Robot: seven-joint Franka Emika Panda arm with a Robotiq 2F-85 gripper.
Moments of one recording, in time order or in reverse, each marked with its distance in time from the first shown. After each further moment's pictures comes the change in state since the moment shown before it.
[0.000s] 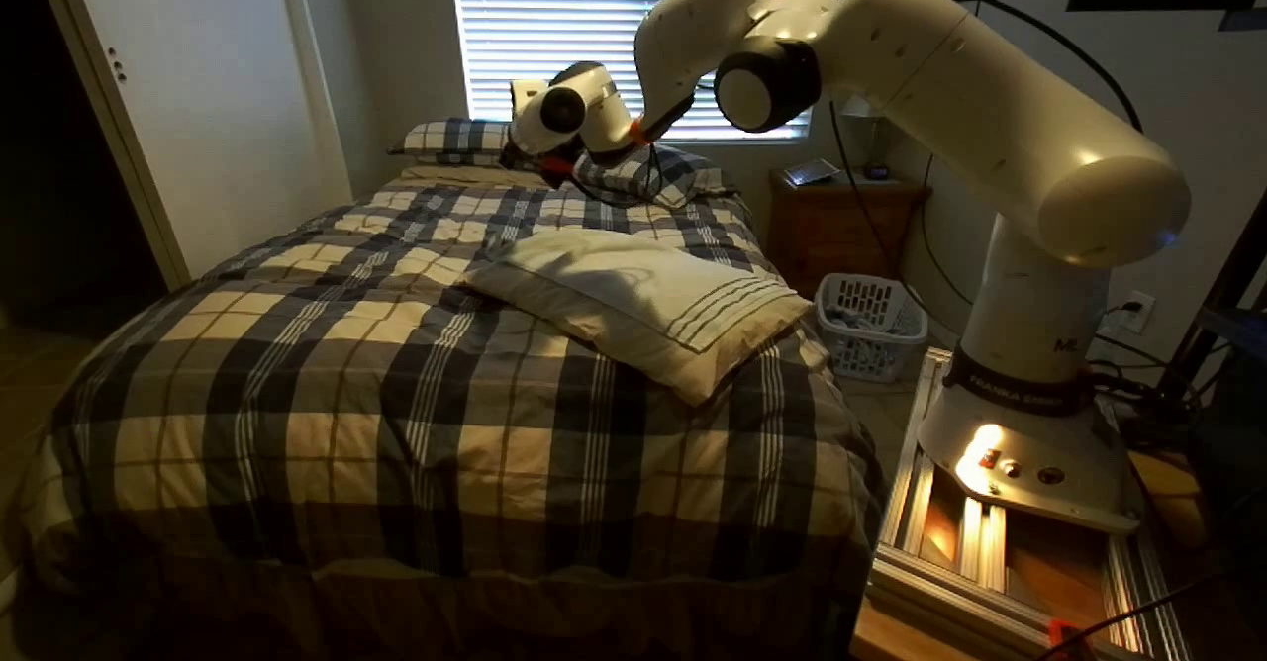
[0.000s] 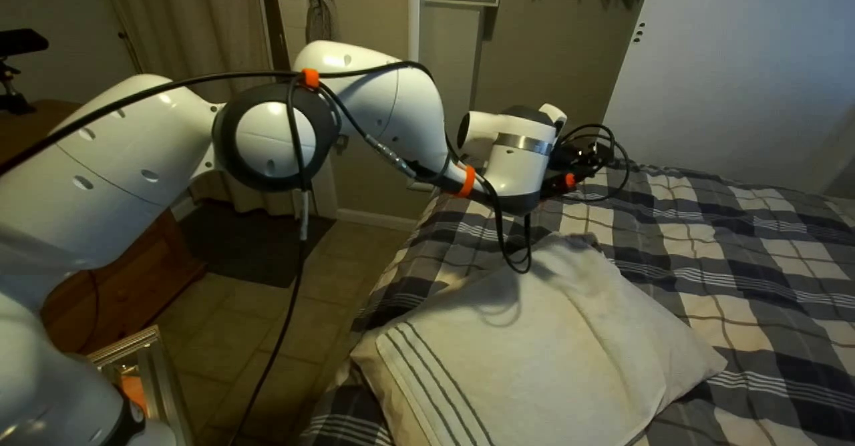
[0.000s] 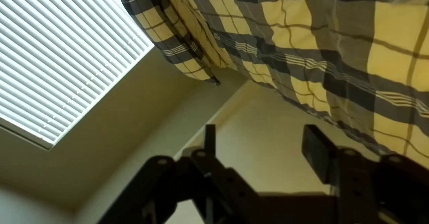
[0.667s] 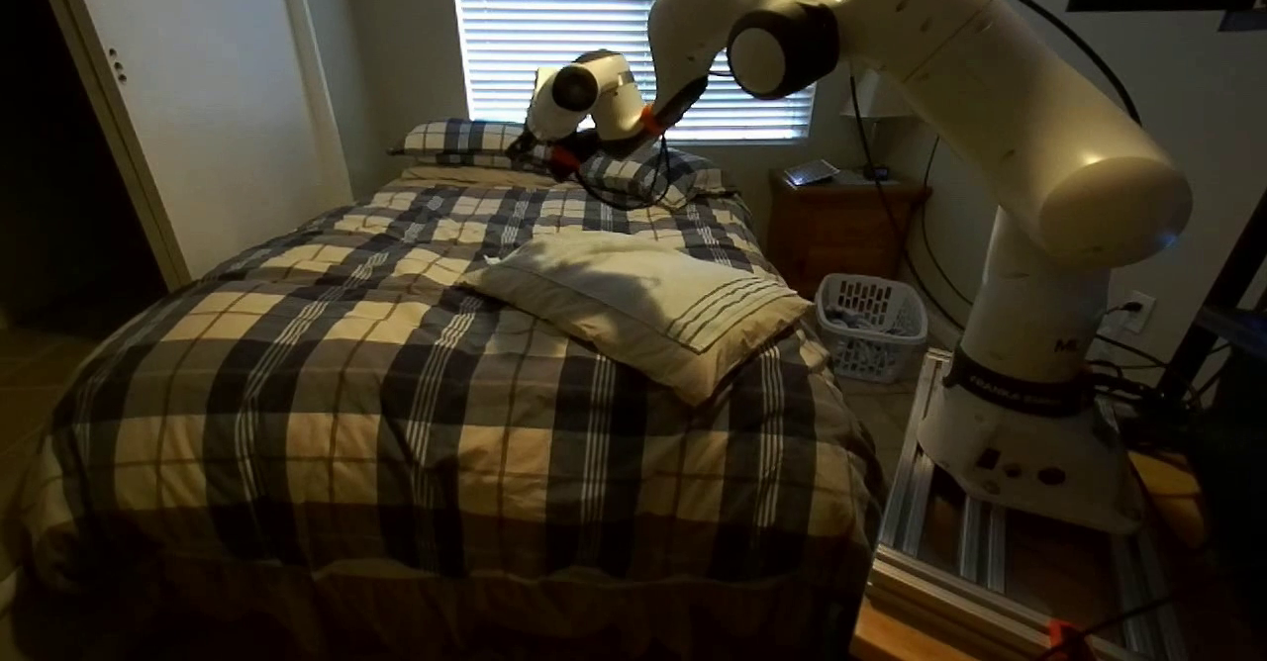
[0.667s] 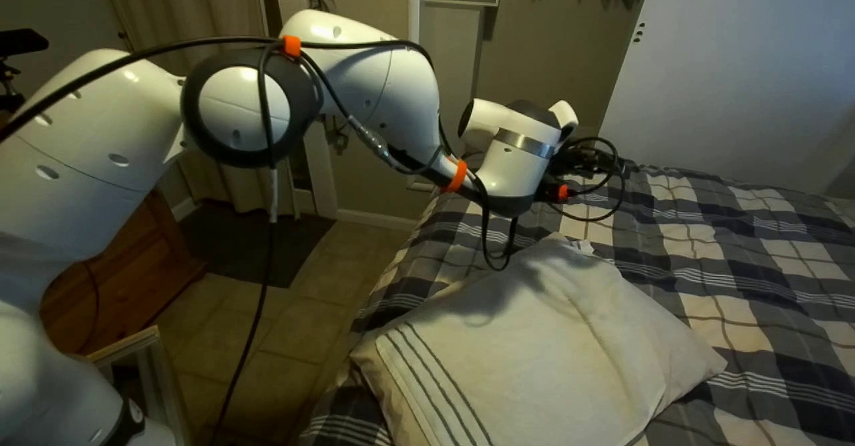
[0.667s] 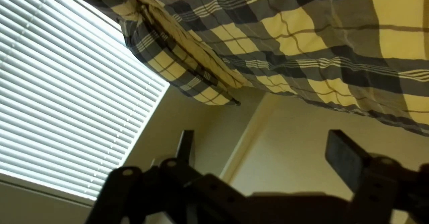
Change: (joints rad) arm 0.007 -0.126 0.001 -0.186 0.104 -0.002 0.132
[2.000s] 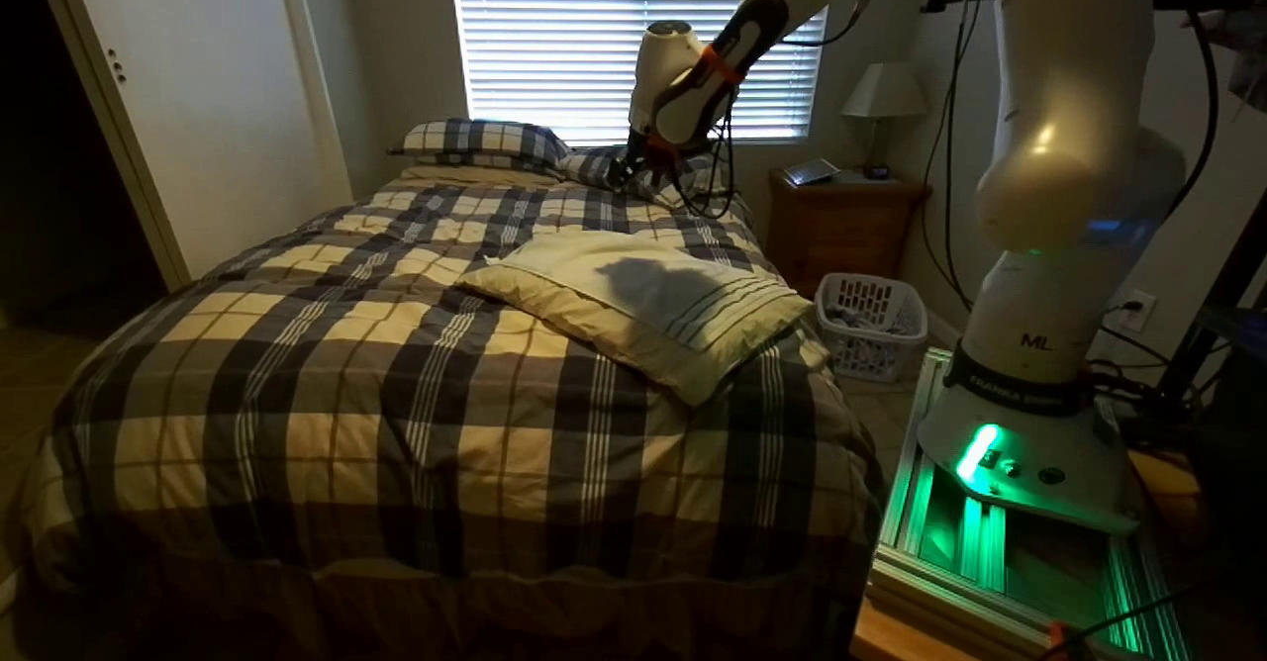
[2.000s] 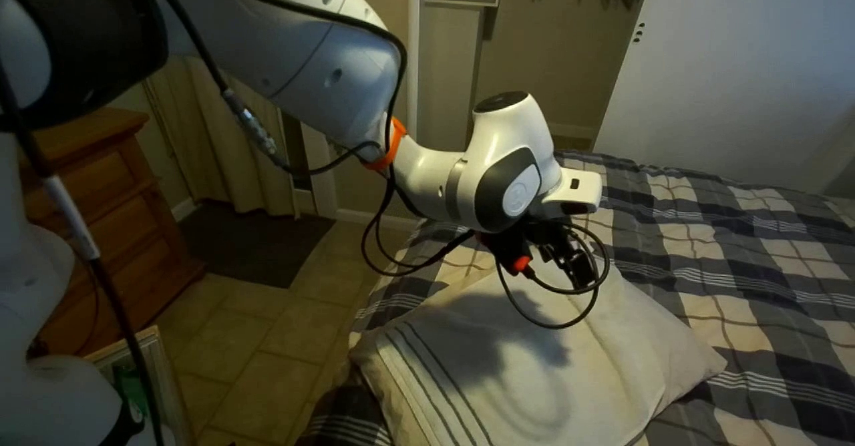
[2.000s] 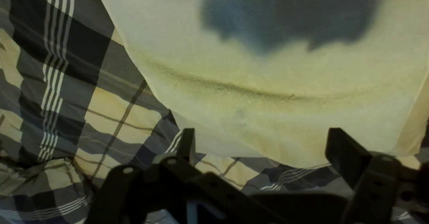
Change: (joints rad) arm -0.529 -0.484 0.573 -0.742 0.872 -0.224 -0.858
